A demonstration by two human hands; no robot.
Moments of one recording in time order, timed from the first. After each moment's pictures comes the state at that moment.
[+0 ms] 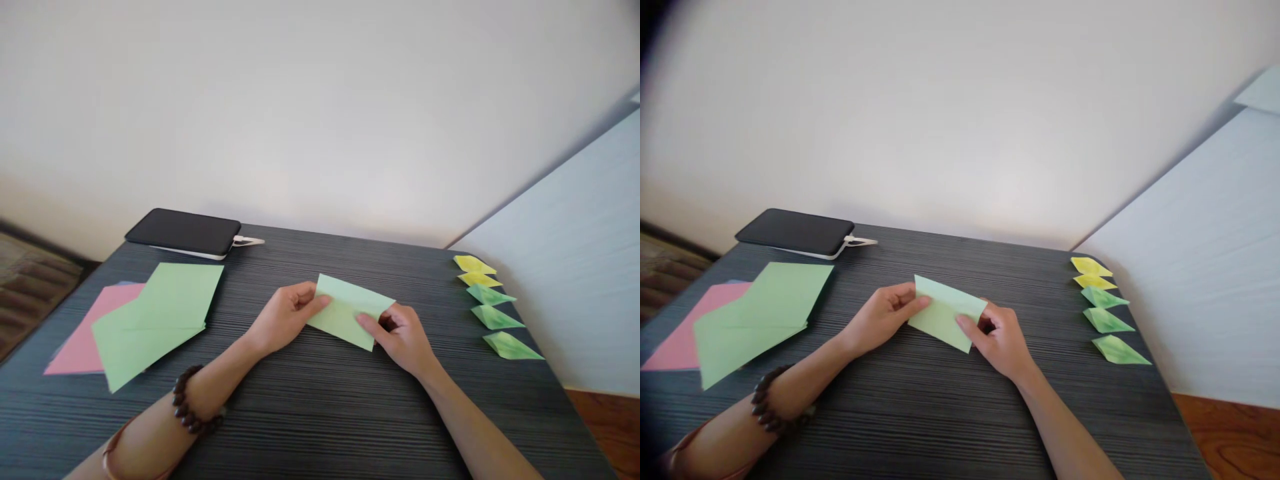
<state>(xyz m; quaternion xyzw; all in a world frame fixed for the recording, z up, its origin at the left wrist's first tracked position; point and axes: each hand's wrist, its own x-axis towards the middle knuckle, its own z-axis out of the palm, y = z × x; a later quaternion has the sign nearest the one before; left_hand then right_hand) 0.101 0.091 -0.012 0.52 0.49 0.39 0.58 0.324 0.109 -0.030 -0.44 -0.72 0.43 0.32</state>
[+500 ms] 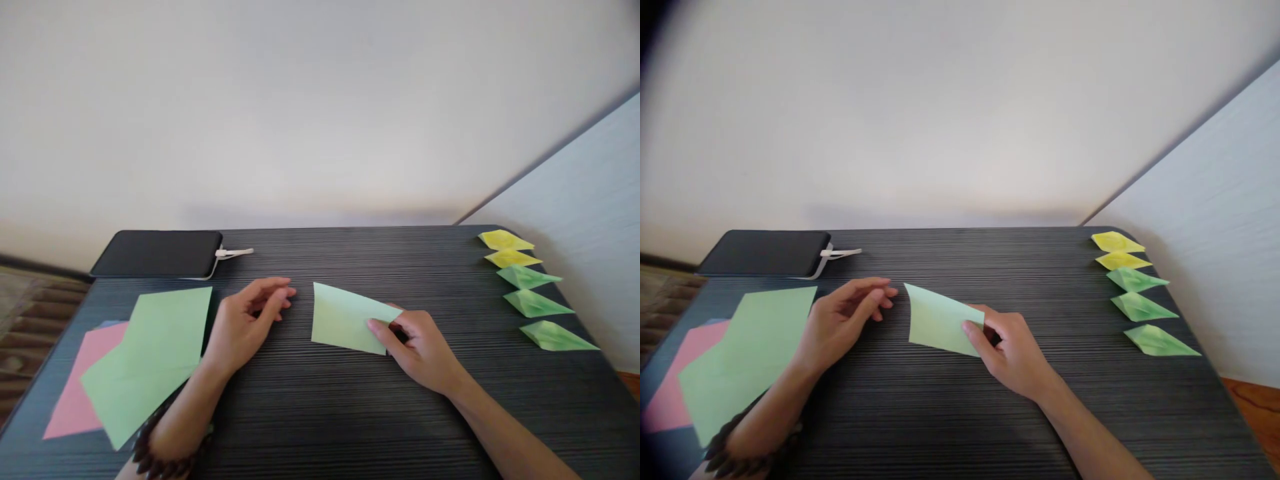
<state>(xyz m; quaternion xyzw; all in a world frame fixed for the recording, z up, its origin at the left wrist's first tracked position) 0.050 0.095 -0.011 0.55 0.64 0.37 0.39 0.311 0.108 -0.018 -0.45 -0.74 0.43 0.26</state>
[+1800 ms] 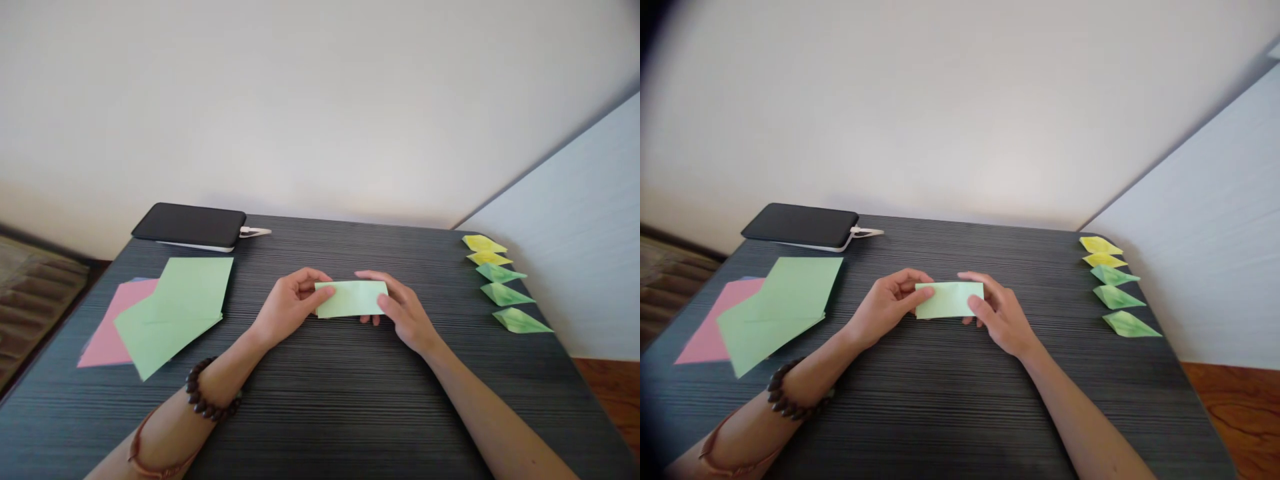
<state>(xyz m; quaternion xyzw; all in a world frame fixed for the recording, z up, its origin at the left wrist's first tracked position) 0.088 0.081 -0.009 0.47 0.51 0.40 0.59 0.304 0.107 -0.021 -0.39 -0.66 0.56 0.33</state>
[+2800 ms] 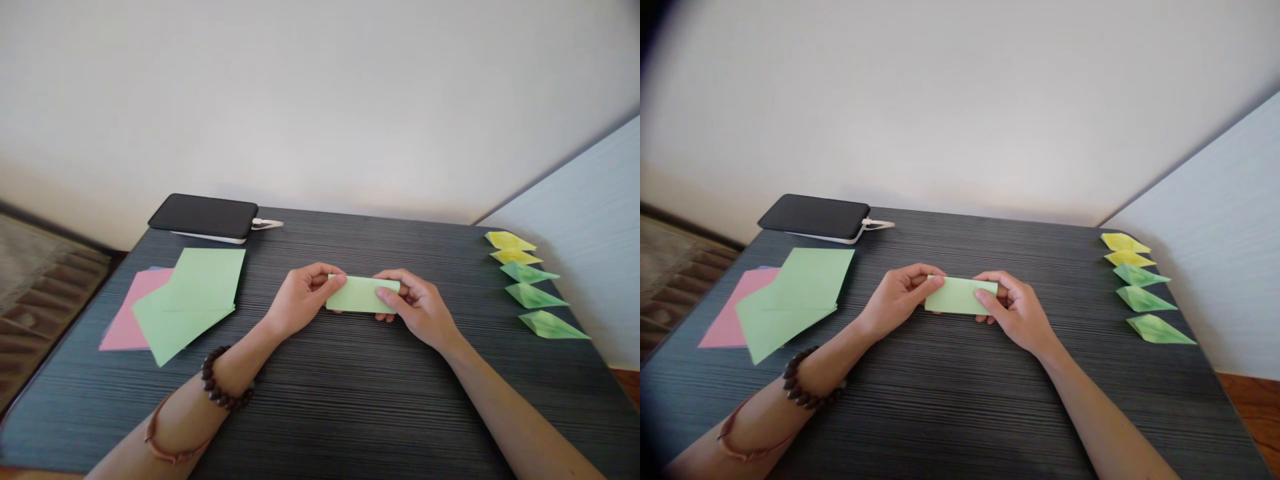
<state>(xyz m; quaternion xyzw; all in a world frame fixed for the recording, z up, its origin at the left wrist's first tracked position) 0.089 0.083 -0.011 0.48 0.53 0.42 0.56 0.303 0.108 -0.021 -0.43 -0.63 0.57 0.31</state>
